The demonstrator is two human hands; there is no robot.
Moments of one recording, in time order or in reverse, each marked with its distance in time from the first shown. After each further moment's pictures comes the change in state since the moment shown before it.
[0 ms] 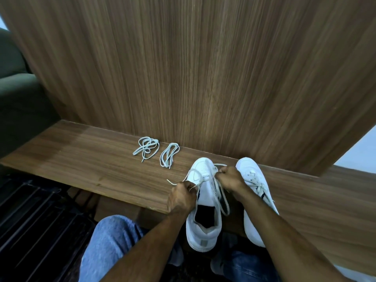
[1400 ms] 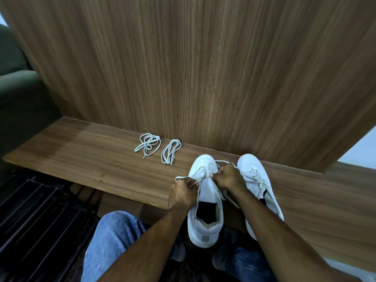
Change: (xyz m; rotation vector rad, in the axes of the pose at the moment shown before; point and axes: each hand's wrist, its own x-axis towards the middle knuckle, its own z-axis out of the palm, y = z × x) left_hand 0.003 -0.003 0.002 -0.088 -0.009 -0.025; right_hand 0.010 0.012 0.015 -0.193 0.068 -0.003
